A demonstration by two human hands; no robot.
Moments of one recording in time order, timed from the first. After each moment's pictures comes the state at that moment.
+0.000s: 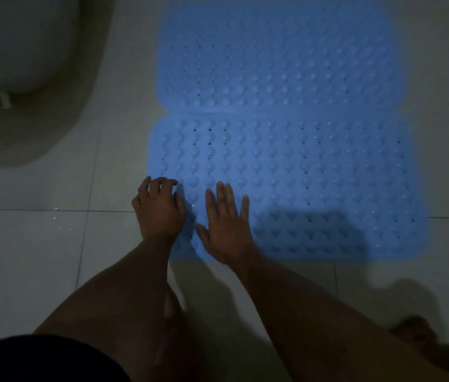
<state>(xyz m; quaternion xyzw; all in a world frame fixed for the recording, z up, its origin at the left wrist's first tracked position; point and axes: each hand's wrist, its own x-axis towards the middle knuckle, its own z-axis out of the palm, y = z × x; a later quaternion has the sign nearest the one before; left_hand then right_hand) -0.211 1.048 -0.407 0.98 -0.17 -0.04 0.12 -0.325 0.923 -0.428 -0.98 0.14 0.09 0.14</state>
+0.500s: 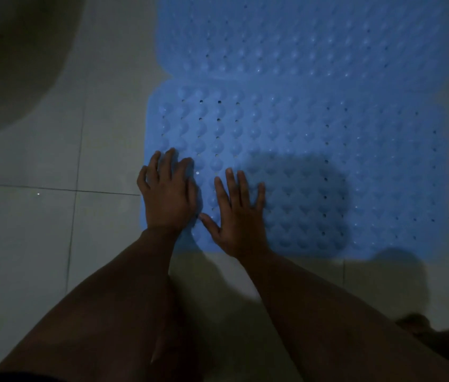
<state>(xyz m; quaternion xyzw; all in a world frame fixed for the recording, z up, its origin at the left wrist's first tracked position) -0.205 1.043 -0.436 0.97 -0.24 0.00 0.10 -0.326 0.914 -0.446 -0.98 0.14 0.08 0.13</state>
